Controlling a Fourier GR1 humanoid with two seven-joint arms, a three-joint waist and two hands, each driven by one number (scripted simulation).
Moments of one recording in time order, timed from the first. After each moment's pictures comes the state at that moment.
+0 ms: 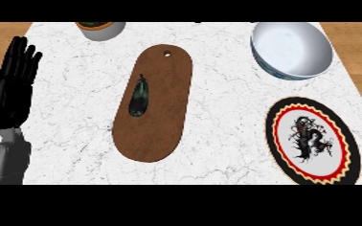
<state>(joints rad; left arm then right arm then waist) -0.23 0.30 0.23 -1.52 0.14 0.03 0.01 -0.18 -1.03 -0.77 -0.76 0.81 0.20 -0.47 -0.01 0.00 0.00</state>
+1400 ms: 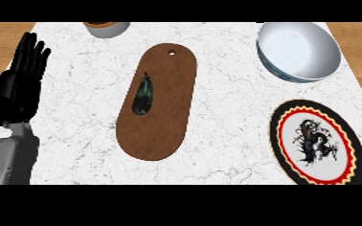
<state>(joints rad) -0.27 0.28 0.21 -1.49 0.11 0.03 0.00 -0.74 -0.72 -0.45 -1.19 0.54 0.55 0.25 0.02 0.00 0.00</state>
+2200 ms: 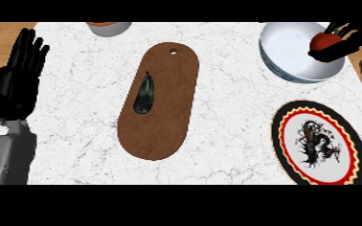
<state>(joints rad) -0.29 0.29 0.22 -1.50 0.13 0.01 0.02 -0.86 -0.53 -0.29 -0.72 0.76 0.15 0.21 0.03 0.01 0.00</state>
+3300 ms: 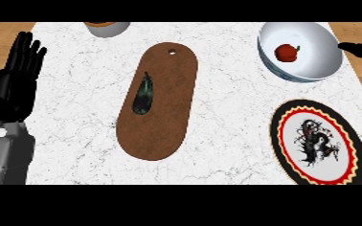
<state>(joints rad) -0.28 0.29 0.24 -1.48 0.13 0.00 -0.01 -0.85 -0.59 -0.67 -0.44 0.45 -0.24 -0.17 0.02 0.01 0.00</state>
